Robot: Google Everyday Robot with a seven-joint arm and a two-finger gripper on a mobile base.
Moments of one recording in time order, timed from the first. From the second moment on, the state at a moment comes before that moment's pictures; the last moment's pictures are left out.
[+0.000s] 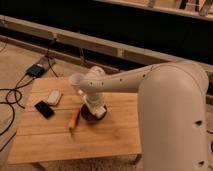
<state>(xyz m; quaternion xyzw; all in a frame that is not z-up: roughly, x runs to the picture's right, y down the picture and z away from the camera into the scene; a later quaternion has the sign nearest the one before) -0.045 0.121 0.826 -0.28 0.13 0.37 0.88</state>
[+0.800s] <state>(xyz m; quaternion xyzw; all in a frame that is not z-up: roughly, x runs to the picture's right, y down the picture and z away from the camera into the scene) -0.044 0.110 0.824 -0.27 0.12 0.39 0.87</state>
